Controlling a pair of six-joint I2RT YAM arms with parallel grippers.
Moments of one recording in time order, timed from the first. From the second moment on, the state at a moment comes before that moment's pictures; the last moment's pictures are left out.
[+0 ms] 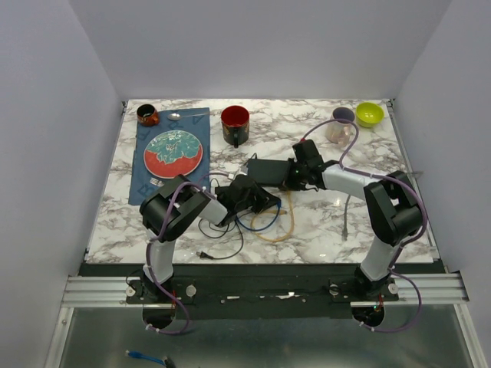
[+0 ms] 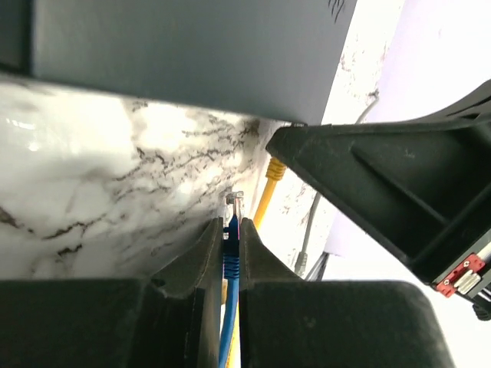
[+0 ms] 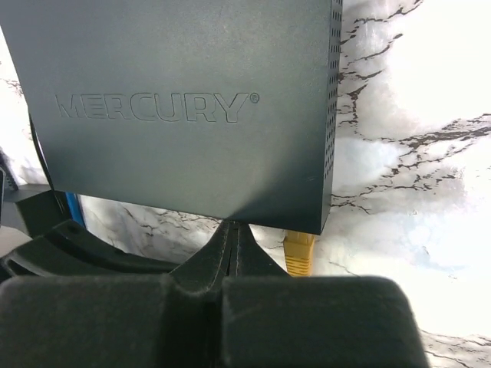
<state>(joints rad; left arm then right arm) -0.75 1.96 0.75 0.72 0.14 -1.39 0.47 1.78 1.03 -0.18 -0.11 0.68</state>
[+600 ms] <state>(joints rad) -0.70 1.74 0.88 0.55 0.15 -1.17 0.47 1.29 0.87 -0.12 -0.15 0.67</state>
